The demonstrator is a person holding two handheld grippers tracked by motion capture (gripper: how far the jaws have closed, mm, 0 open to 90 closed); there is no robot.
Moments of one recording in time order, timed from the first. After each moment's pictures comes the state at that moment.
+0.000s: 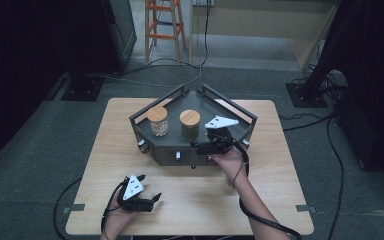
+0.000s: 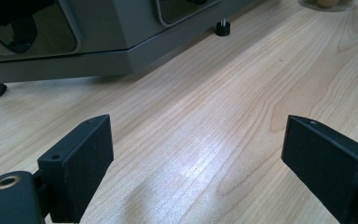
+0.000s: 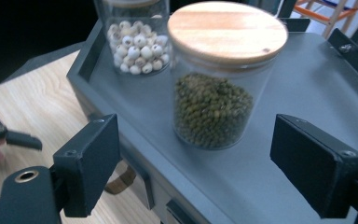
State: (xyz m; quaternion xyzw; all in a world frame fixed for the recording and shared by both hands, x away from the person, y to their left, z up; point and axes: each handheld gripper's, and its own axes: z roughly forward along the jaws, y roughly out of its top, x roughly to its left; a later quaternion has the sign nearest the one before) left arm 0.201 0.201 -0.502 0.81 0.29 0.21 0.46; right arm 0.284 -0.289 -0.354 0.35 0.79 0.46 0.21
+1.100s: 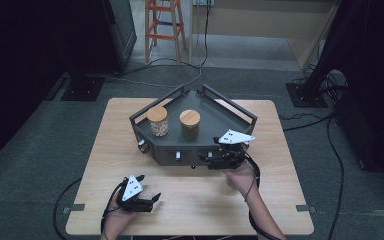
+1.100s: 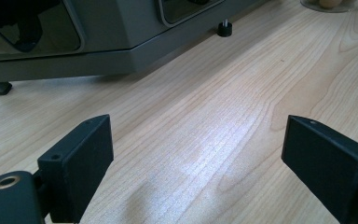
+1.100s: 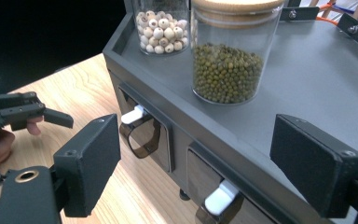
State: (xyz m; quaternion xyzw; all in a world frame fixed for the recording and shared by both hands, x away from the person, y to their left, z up) left arm 0.197 0.200 -0.503 0.81 0.29 0.22 0.46; right arm 0.248 -0.330 -0.382 0.33 0.77 0.50 0.19
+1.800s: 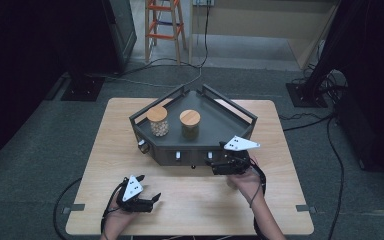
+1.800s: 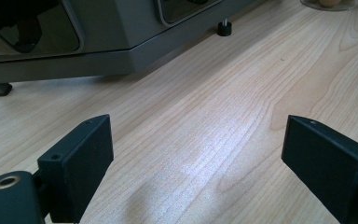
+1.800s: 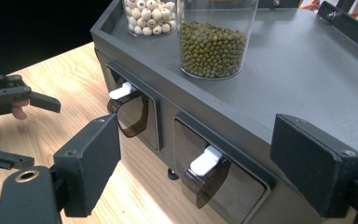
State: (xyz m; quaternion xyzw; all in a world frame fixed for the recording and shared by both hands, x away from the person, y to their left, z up) left arm 0.197 0.199 -0.503 0.81 0.29 0.22 0.46; right arm 0.231 -0.339 -0.392 0.34 0.77 0.49 0.21
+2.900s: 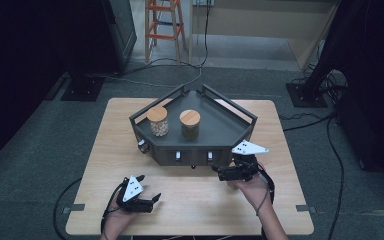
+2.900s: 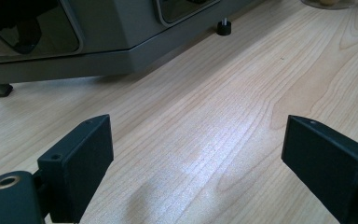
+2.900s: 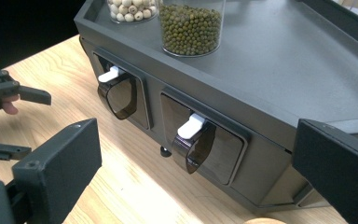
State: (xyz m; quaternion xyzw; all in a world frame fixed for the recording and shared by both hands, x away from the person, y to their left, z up) left arm 0.196 0.198 -0.503 0.81 0.29 0.22 0.45; right arm 0.208 -0.344 -0.384 0.39 0.76 0.47 0.21
